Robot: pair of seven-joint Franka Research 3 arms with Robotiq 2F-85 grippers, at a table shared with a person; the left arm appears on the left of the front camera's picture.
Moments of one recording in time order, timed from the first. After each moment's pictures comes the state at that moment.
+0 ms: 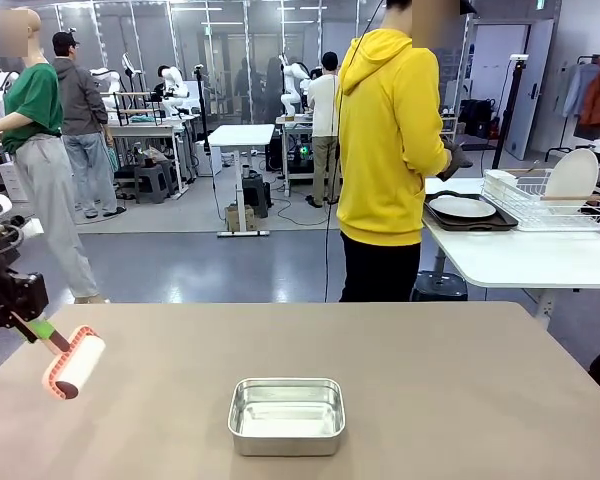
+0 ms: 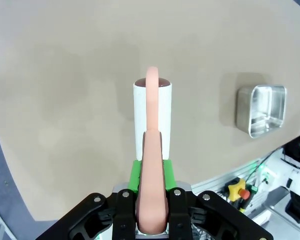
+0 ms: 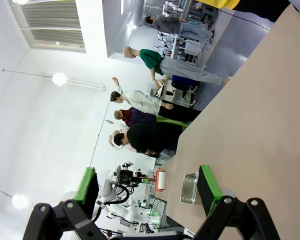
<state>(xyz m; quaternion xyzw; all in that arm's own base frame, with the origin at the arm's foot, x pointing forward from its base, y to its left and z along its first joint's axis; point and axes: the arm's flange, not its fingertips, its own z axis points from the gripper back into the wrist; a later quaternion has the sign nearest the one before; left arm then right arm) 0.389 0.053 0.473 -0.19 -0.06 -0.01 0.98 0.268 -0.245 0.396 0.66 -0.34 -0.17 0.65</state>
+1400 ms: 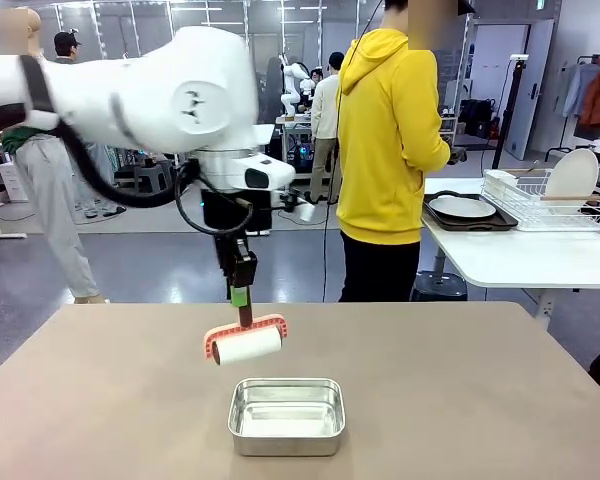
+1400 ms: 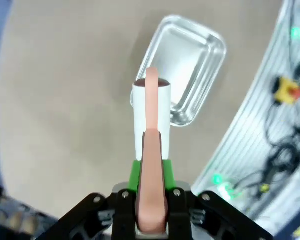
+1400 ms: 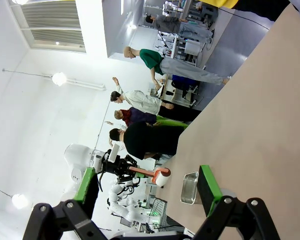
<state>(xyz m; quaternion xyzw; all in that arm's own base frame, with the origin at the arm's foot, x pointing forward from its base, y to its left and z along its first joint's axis) 0.429 -0.326 0.552 0.00 0.01 -0.58 0.82 0.268 -0.244 0.396 0.66 -0.34 -0.17 0.65</state>
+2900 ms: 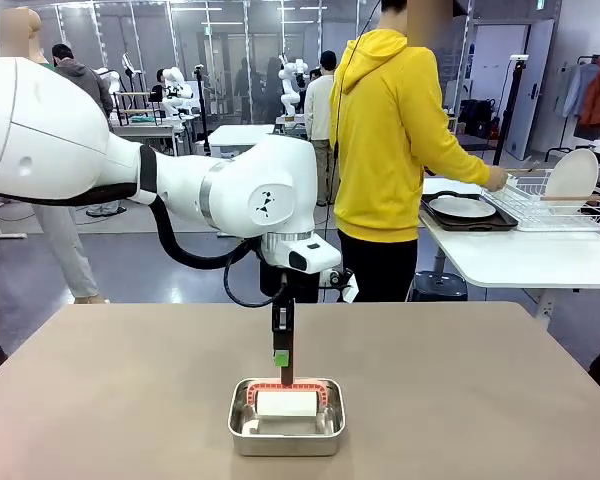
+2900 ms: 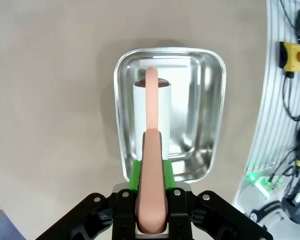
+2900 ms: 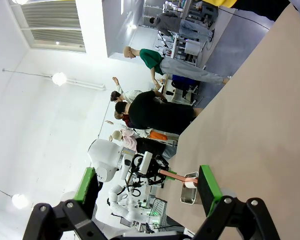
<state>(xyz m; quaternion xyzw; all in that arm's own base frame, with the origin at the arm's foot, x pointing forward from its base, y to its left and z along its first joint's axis) 0.453 -0.390 0.430 -0.02 0.04 -0.70 0.71 0.268 -0.244 0.396 0.66 -0.34 -0.17 0.65</state>
